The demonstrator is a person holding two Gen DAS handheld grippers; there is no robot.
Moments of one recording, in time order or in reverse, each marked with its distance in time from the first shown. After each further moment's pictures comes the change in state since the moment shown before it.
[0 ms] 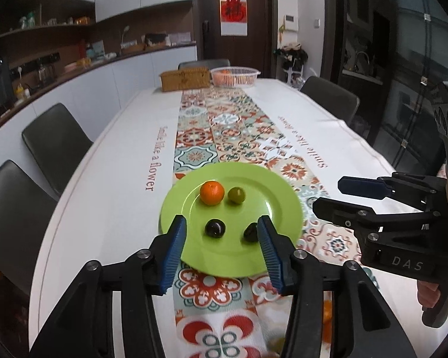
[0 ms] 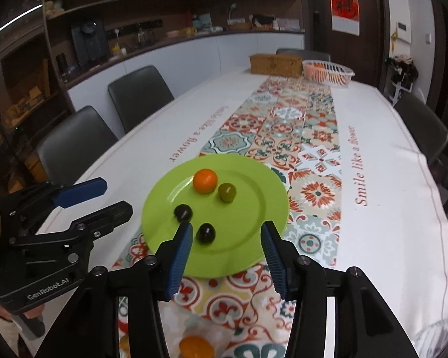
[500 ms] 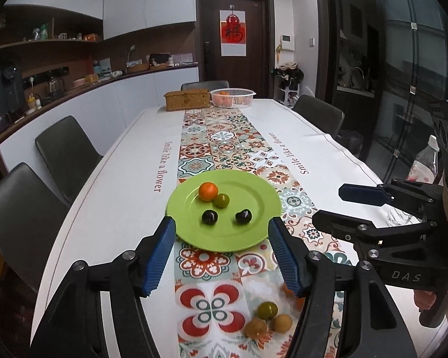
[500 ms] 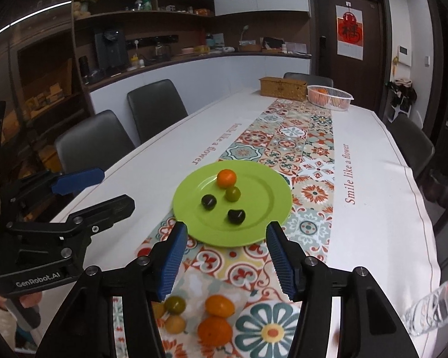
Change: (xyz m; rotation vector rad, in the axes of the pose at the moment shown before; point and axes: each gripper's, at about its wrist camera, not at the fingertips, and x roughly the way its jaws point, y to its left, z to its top) left arm -0.075 -0.014 -0.034 -0.006 -0.097 0.009; right arm -0.073 0.035 -0.040 -0.064 -0.093 0.002
